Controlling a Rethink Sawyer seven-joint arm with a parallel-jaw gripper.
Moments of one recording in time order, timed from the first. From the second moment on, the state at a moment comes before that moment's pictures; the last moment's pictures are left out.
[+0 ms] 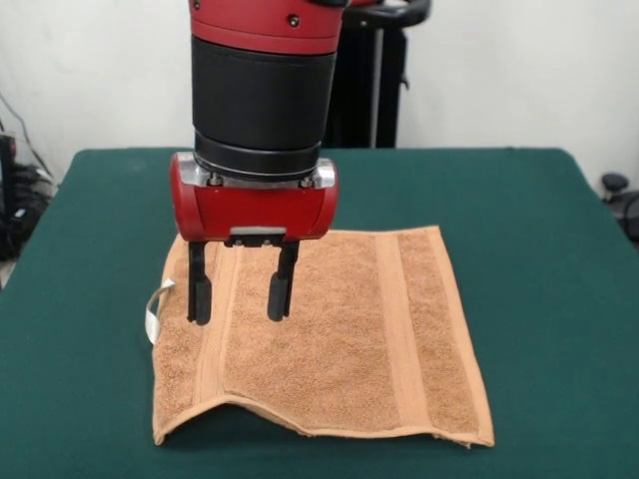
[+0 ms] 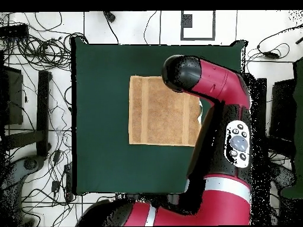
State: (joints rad) arm -0.17 -0.42 -0.16 1.10 0.12 0.68 1.20
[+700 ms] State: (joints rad) arm -0.16 -0.43 -0.16 1.08 0.11 0.71 1.20
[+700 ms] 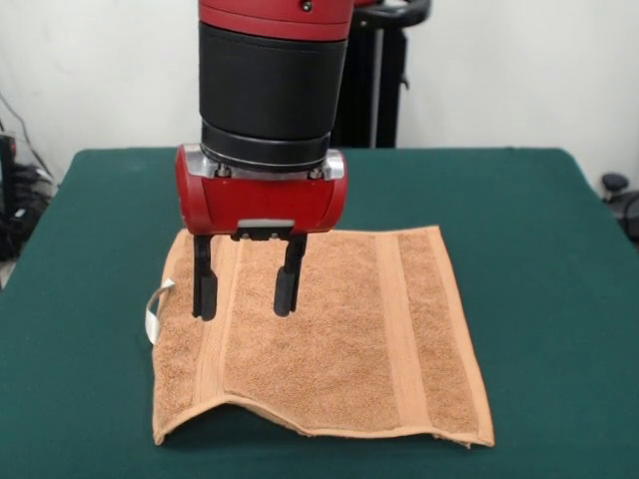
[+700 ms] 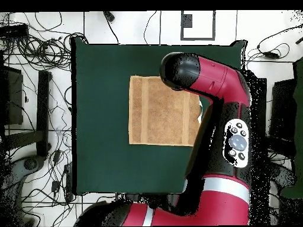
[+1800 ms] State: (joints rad) arm -0.16 -0.45 -0.16 1.12 0.10 0.70 1.20
